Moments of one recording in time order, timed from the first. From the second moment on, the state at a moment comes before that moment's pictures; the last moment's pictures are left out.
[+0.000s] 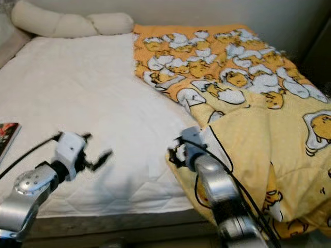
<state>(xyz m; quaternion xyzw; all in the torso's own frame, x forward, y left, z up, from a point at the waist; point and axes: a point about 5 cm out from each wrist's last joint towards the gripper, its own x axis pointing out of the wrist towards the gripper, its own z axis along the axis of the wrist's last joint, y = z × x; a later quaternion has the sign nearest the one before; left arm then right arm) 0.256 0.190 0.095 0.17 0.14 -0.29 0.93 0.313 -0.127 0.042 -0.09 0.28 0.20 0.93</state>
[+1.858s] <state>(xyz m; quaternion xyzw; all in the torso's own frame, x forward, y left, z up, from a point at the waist) 0.235 0.197 0.083 0.18 0.20 -0.40 0.88 0.301 -0.114 0.000 -0.13 0.32 0.27 0.90</state>
